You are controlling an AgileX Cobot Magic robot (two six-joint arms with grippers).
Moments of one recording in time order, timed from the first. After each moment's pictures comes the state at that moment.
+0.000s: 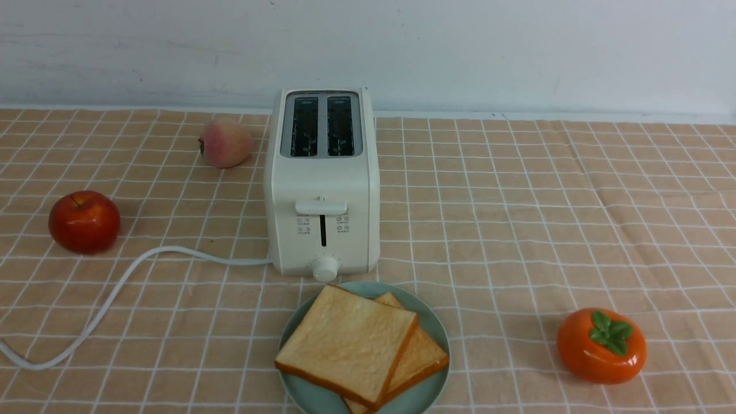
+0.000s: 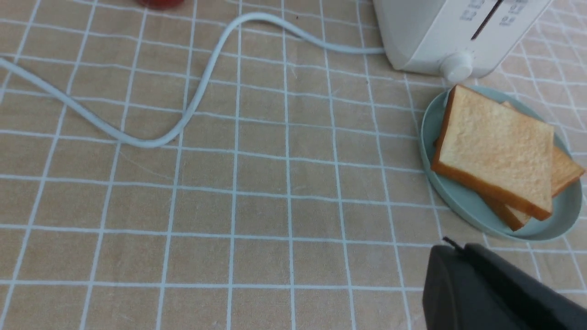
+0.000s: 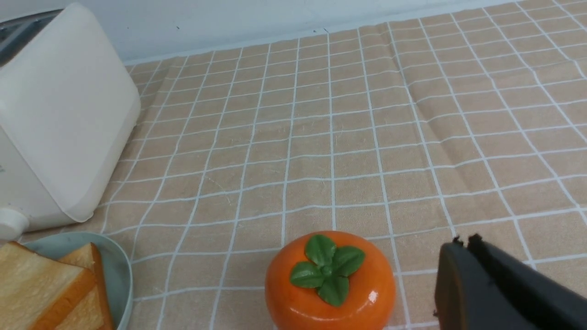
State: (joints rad) right arm 0.07 0.47 -0.20 0.14 0.08 0.05; left arm -0.21 0.21 -0.55 -0.03 0.95 -0.35
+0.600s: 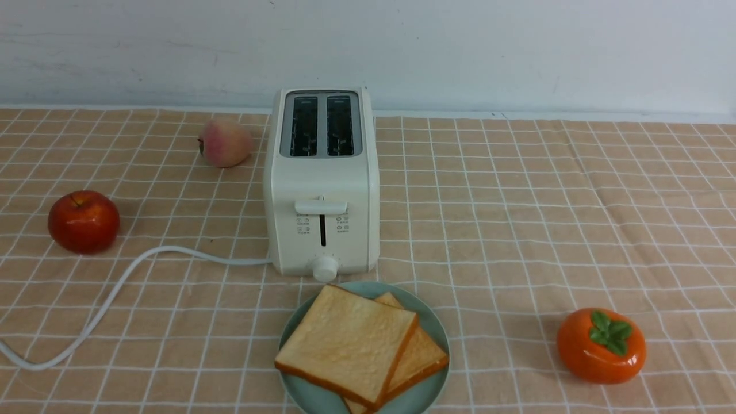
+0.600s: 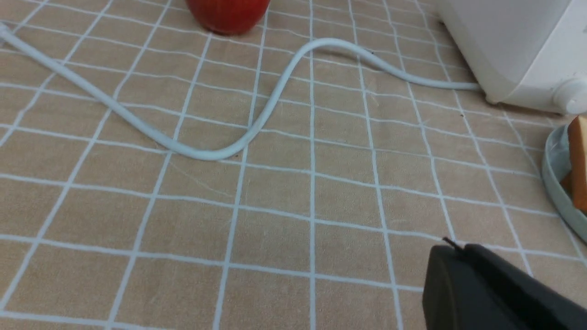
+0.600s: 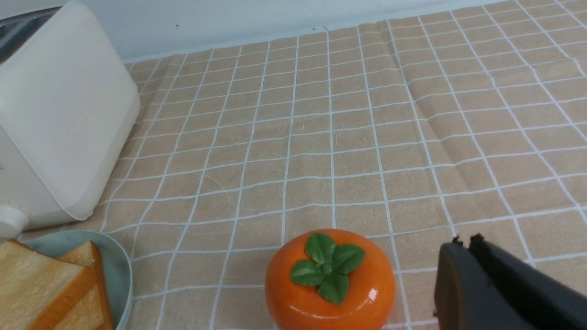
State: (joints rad) right arm 0.07 0.47 -0.20 0.14 0.09 0.05; left arm -0.08 -0.01 0.03 0.03 0.41 -0.33
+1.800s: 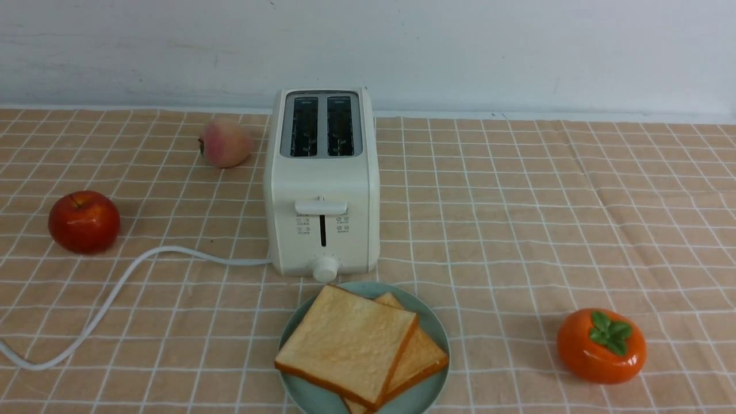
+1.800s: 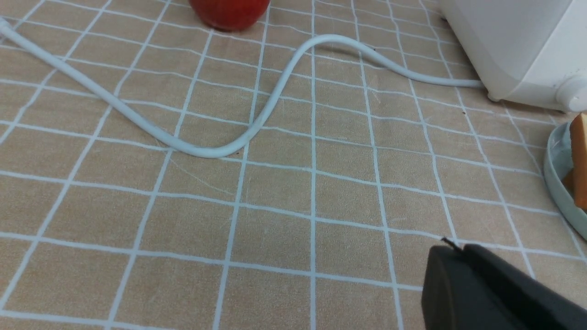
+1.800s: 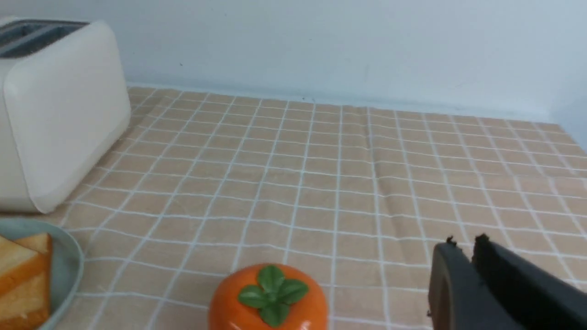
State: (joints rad) right arm 0.05 0.17 -0.20 -0.04 0.25 -0.05; left arm -0.08 -0.01 0.03 0.03 0.40 -0.33
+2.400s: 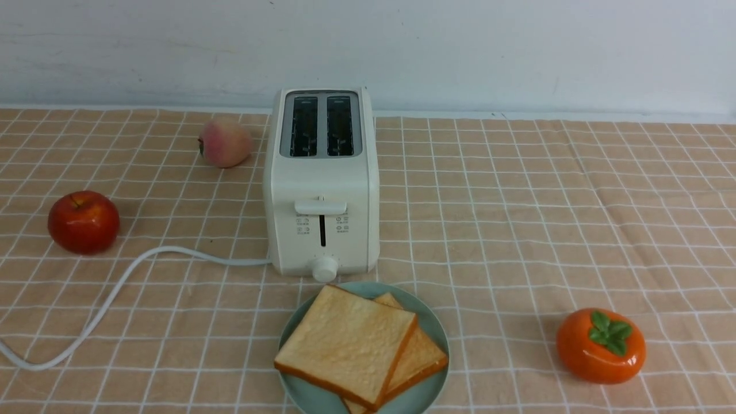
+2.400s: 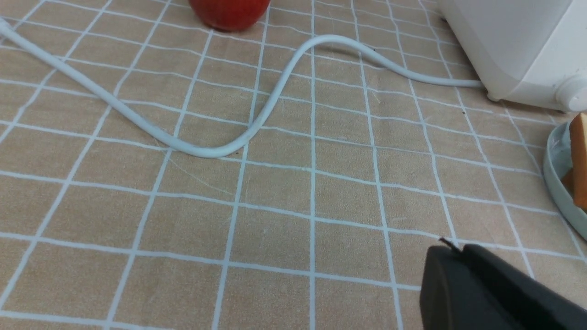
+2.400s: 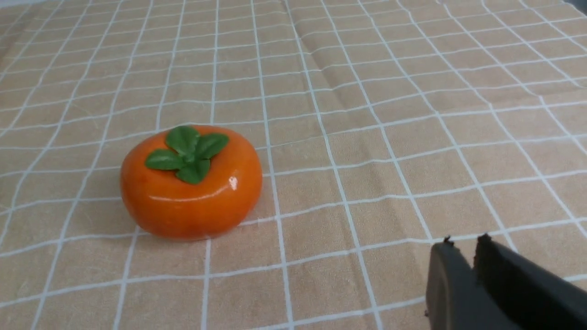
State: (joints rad) right arm 0.01 -0.01 0.01 -0.20 0.40 0.27; left arm -0.08 -0.01 0.03 0.03 0.40 -0.33
